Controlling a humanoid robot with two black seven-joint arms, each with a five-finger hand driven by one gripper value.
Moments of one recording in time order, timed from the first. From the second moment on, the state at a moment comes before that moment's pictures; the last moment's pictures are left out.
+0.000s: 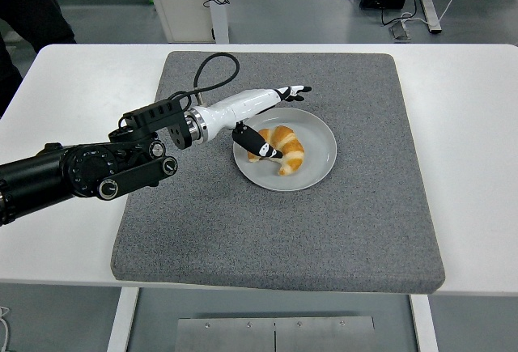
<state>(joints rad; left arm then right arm) -1.13 0.23 -0.05 -0.96 1.04 0.13 -0.28 -0.08 0.00 0.00 0.12 -0.11 0.03 0.41</state>
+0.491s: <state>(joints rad) -1.08 0.28 -0.37 -0.96 0.66 0.00 -0.27 -0.08 0.00 0.00 0.12 -0.11 0.03 0.41</state>
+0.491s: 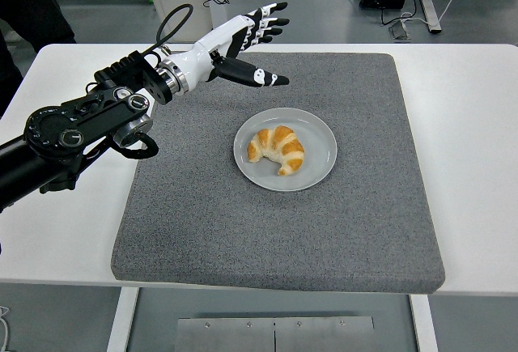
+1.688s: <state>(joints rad) -0.98 0.14 -0.64 -0.59 0.19 0.04 -0.33 -0.08 0.00 0.00 0.12 -0.11 0.03 0.41</state>
